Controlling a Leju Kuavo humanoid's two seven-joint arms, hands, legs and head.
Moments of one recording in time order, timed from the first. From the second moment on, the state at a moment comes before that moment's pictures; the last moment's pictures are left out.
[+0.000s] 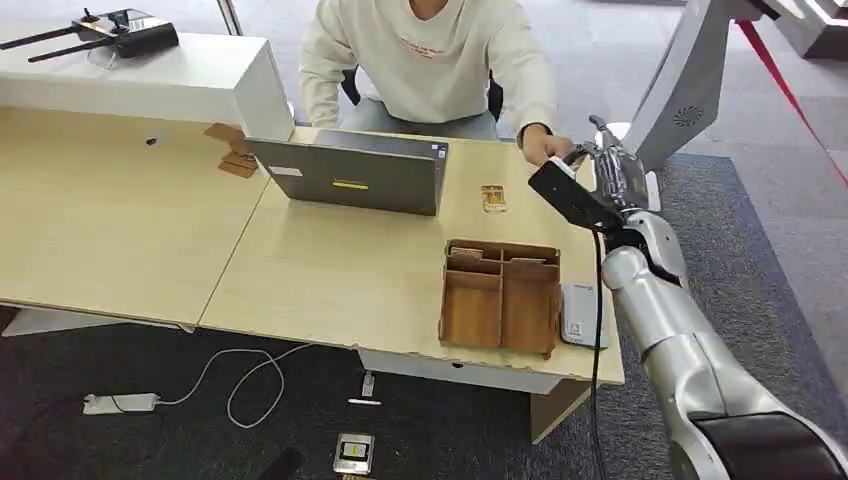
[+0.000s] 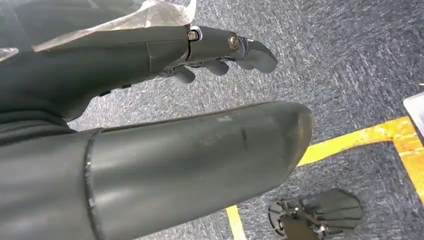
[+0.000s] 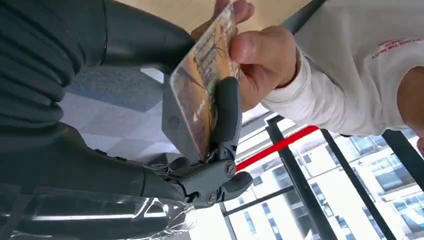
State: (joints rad) left arm -0.26 0.06 -1.22 -0.23 0.79 0.39 0.17; right arm -0.97 0.00 0.39 -0.56 0.79 -0.19 -0.21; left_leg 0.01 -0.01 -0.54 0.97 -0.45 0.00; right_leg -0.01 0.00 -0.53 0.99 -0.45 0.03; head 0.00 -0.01
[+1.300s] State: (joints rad) left arm -0.18 0.06 -1.14 -0.23 0.92 0.43 0.14; right arm -0.58 -0.36 -0.26 -0.44 0.40 -0.62 -0.37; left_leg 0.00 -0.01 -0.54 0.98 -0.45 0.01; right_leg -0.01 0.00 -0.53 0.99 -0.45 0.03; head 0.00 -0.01
